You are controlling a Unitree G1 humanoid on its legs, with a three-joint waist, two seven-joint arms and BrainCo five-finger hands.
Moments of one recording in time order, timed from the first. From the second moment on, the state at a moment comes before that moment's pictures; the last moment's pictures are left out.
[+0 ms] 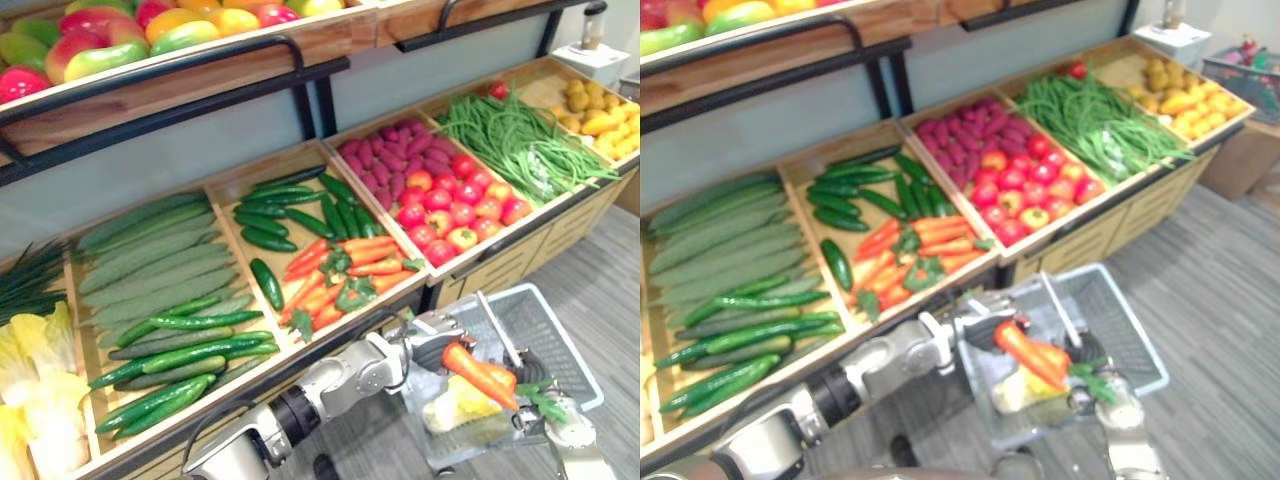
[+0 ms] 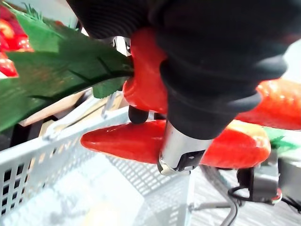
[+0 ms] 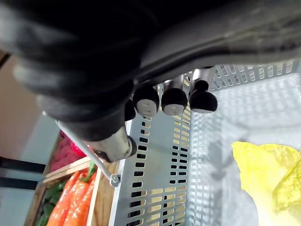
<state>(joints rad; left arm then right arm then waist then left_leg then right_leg) -0.48 0.15 -0.86 0.36 0.68 -0.23 -0.03 0.18 -0.31 -0.14 0.18 -0.12 0.01 0.10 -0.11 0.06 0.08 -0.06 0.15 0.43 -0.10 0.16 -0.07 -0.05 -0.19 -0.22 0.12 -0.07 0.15</state>
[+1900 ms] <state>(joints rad) -0.56 0.02 -0.84 0.76 0.80 -0.18 0.00 0.34 -0.31 -0.14 0.04 0.05 0.01 0.16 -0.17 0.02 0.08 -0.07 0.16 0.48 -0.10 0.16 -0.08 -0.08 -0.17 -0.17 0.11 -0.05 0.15</state>
